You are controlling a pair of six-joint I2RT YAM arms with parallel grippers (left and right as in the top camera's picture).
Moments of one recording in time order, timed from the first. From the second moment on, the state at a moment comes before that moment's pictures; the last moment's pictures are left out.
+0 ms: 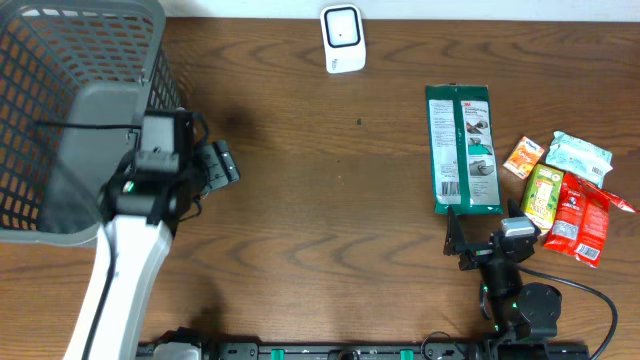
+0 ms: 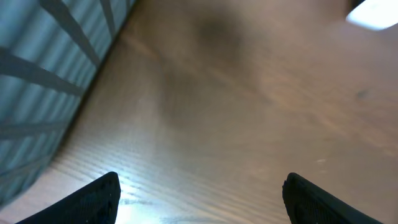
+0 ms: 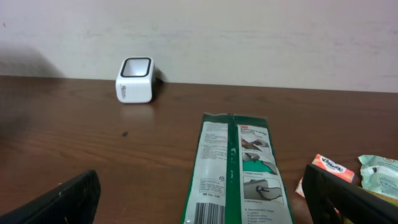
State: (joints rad) left arm -0.09 1.19 1.07 -0.85 -0.01 -0.47; right arm 0.02 0.01 0.01 -0.06 -0.12 0.02
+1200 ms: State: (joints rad) left arm 0.04 0.01 0.67 -0.60 -0.06 -0.52; right arm 0.02 0.01 0.01 -0.06 -0.12 0.02
